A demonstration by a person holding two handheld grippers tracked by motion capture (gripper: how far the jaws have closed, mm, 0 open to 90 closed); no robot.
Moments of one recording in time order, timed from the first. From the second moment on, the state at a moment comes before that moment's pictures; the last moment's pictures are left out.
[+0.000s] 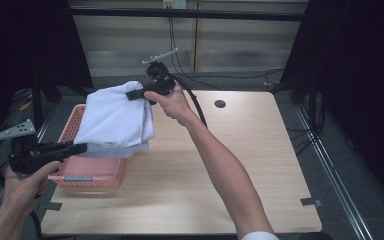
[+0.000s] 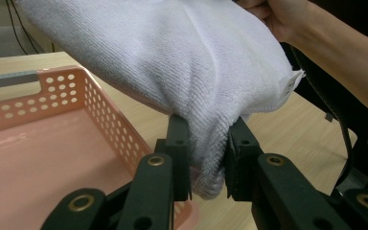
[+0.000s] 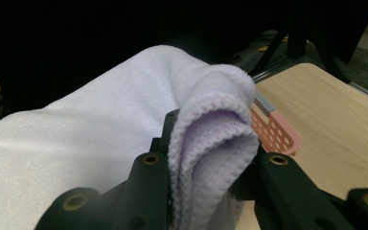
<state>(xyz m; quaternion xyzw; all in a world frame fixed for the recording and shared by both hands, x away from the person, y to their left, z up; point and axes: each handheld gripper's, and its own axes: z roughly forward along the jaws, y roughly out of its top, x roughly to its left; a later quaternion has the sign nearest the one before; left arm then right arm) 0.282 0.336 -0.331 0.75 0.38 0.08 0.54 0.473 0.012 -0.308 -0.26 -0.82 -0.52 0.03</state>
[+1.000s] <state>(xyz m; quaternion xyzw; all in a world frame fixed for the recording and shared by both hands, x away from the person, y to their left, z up) 0.290 0.419 -0.390 0.72 0.48 0.07 0.50 0.481 0.105 -0.373 -0.30 -0.82 -0.50 0.04</state>
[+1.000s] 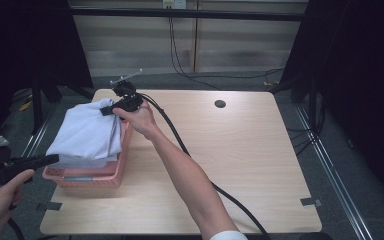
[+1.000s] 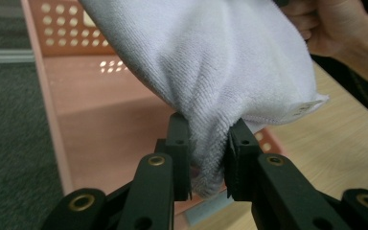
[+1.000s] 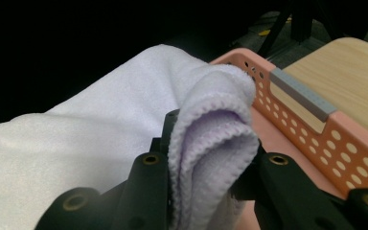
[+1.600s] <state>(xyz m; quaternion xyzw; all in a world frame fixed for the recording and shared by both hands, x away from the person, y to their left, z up) 0.304 0.424 -0.411 0.73 0.51 0.06 0.45 0.488 0.117 -0.419 -0.32 -0.82 -0.47 0.04</state>
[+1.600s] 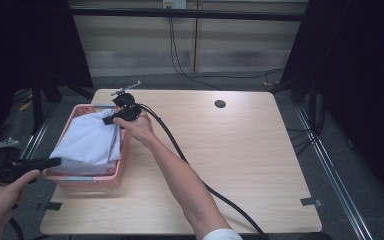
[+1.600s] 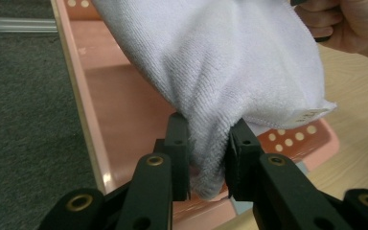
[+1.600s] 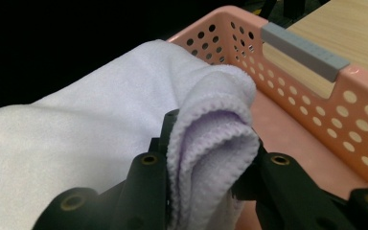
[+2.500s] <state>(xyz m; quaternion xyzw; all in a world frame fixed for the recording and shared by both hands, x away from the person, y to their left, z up) 0.295 0.333 -0.396 0.75 0.45 0.09 0.47 0.460 0.031 -0.397 -0.28 -0.80 -0.52 0.01</state>
